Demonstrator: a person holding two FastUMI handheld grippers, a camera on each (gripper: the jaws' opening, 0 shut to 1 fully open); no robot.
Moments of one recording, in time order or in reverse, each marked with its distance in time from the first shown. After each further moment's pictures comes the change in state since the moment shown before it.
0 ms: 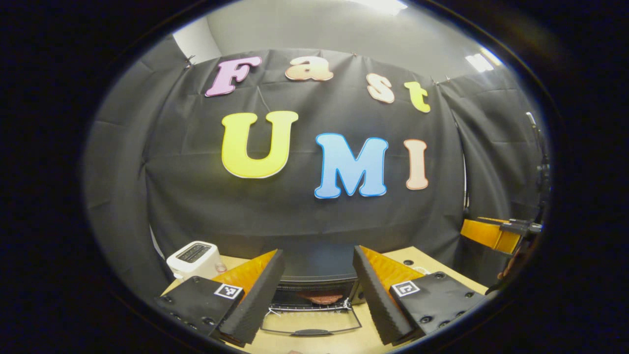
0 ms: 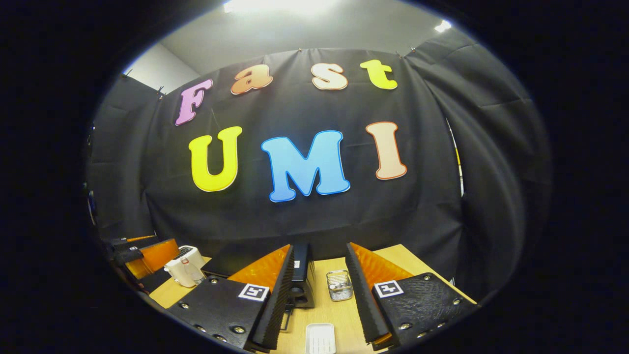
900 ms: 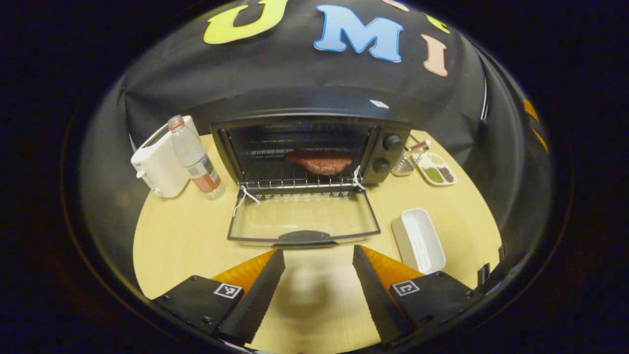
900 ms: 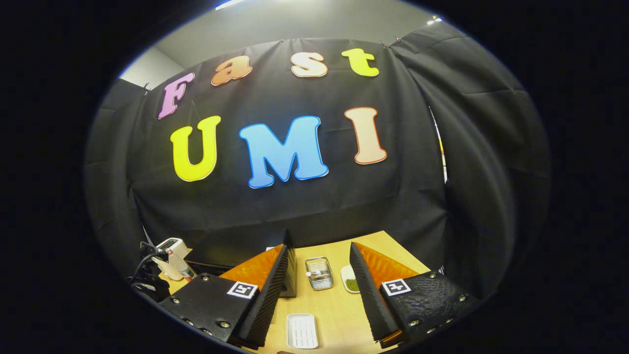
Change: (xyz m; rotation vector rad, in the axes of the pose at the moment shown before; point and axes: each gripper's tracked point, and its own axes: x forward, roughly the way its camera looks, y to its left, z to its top) left arm -0.006 -0.008 -0.286 -0.024 0.784 -0.017; right arm -0.005 -0.056 -0.032 0.016 0.083 -0.096
